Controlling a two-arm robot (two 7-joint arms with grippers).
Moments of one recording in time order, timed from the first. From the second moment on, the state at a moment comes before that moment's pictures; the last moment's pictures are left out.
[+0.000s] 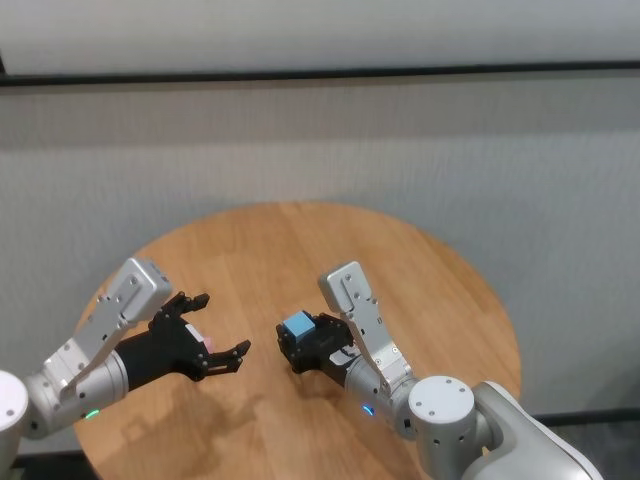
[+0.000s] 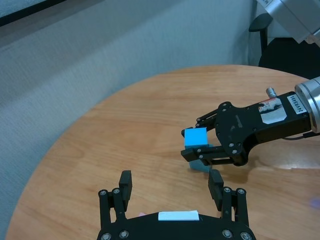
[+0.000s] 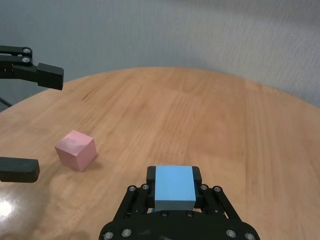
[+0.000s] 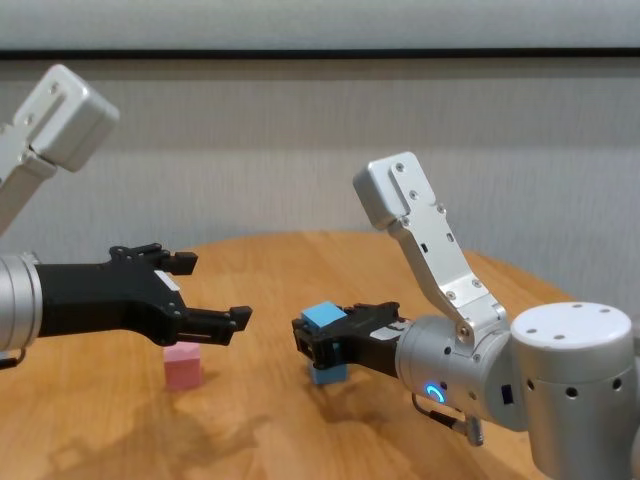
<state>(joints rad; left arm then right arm) -0.35 0.48 0.42 -1.32 -0.17 -0.04 -0.54 0.51 -0.04 -0.41 -0.83 0.00 0.01 0.25</state>
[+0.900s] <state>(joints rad) -0.35 0.48 0.42 -1.32 -0.17 -0.04 -0.54 0.49 -0.03 -0.39 -0.89 0.01 0.02 0.26</state>
